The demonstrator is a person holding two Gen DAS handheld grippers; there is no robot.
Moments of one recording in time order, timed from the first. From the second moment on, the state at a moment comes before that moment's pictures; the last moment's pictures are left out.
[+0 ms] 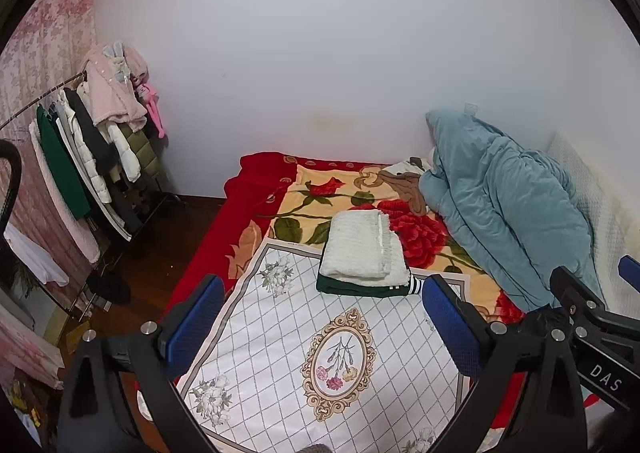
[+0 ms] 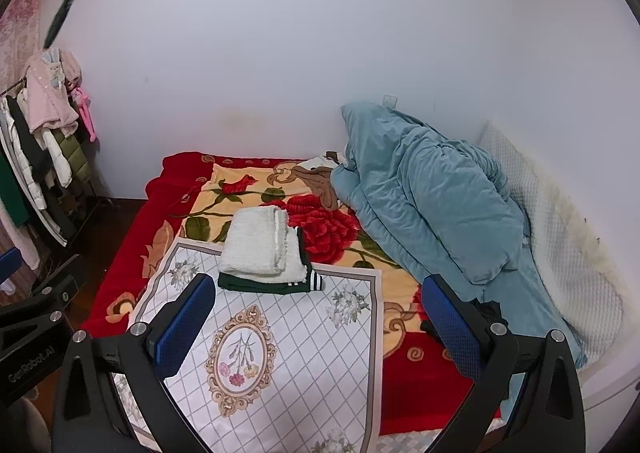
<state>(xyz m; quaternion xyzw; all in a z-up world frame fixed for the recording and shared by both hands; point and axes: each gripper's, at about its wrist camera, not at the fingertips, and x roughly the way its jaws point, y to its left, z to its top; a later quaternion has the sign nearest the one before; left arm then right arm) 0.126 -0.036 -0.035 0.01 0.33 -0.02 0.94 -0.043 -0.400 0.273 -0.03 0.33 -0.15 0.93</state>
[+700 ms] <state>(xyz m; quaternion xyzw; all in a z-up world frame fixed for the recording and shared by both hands) 0.126 -0.036 -0.037 0.02 0.34 -0.02 0.94 -0.049 -0.402 0.270 -0.03 0.34 -0.15 0.93</state>
